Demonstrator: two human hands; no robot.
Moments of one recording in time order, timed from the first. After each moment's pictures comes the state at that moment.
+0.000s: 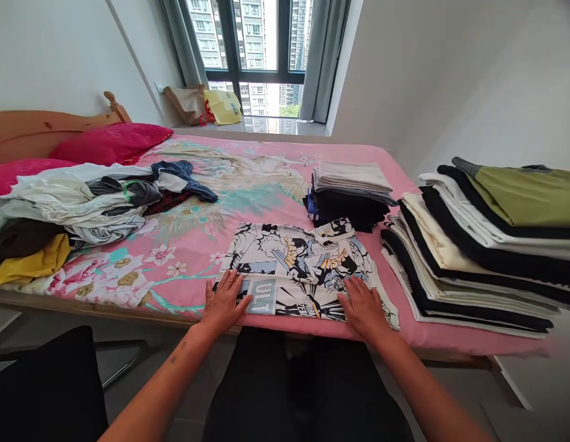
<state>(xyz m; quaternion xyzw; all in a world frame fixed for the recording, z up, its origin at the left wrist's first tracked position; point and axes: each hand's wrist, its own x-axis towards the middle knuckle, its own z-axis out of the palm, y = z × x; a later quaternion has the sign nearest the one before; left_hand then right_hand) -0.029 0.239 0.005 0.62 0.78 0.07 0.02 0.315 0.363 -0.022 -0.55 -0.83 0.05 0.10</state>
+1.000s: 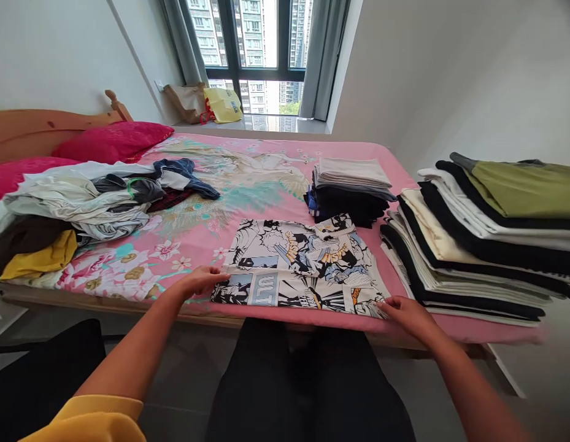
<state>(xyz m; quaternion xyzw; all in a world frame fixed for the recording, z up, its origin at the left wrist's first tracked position) -0.112 0.255 0.054 0.41 0.76 0.17 0.47 0.412 0.372 0.002 -0.66 -0.68 0.32 0.06</state>
